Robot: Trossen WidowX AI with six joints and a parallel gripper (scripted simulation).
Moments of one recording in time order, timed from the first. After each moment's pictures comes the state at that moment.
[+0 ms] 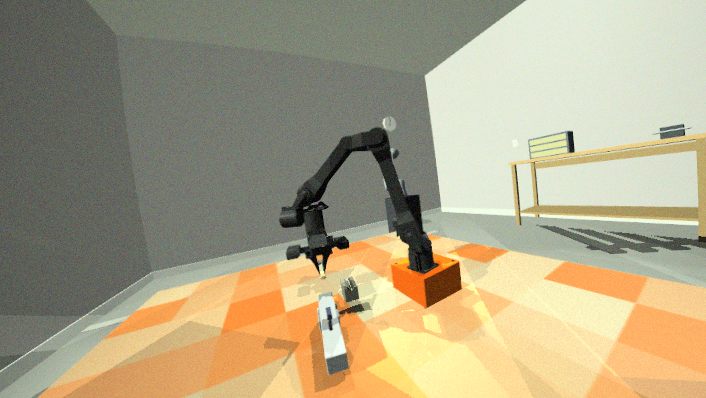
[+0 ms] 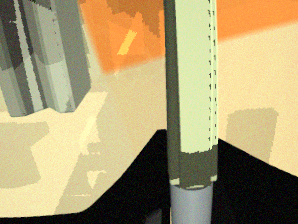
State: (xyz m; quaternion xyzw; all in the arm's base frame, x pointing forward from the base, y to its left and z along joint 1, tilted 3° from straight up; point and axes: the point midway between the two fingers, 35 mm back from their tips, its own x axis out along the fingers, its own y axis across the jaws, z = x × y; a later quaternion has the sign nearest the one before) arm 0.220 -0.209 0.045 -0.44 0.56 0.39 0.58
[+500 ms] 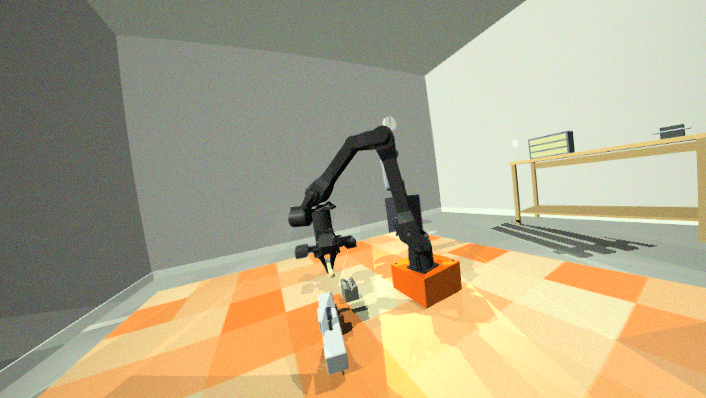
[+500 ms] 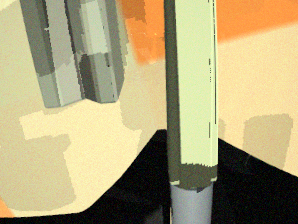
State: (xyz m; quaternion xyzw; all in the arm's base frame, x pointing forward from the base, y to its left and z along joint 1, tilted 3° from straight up) arm 0.195 -0.207 0.039 -0.44 0.56 0.39 0.58
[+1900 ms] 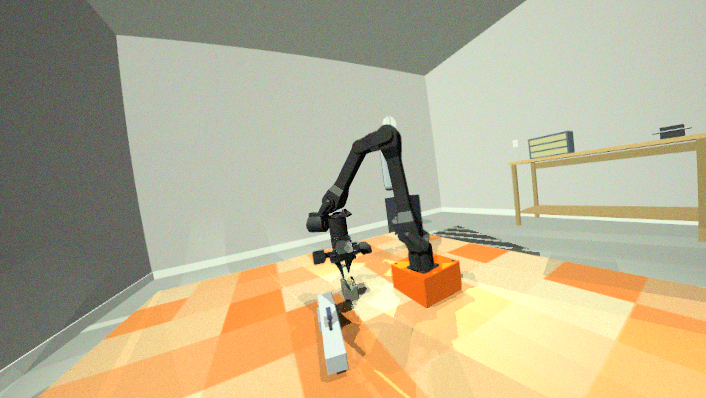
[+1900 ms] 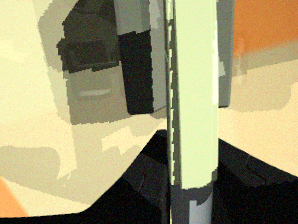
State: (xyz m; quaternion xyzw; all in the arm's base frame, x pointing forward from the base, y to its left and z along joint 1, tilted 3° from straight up) arm 0.149 -0.200 0.005 -0.44 0.57 0.39 0.58
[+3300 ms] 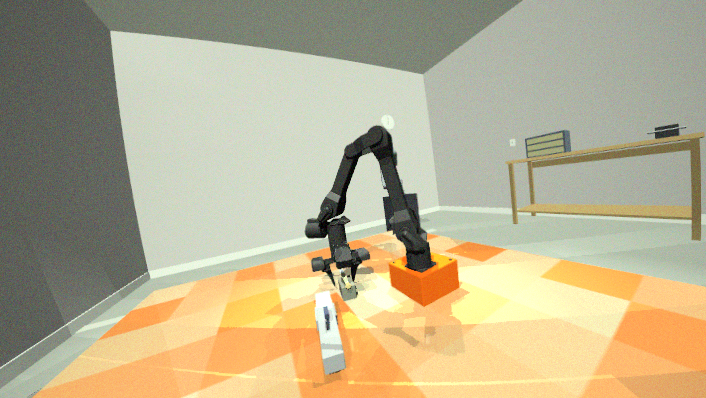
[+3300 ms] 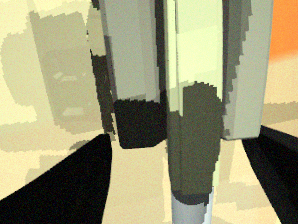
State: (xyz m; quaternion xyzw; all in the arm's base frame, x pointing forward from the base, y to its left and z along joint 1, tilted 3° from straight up) arm 0.150 -0.202 -0.021 -0.44 0.57 0.40 0.57
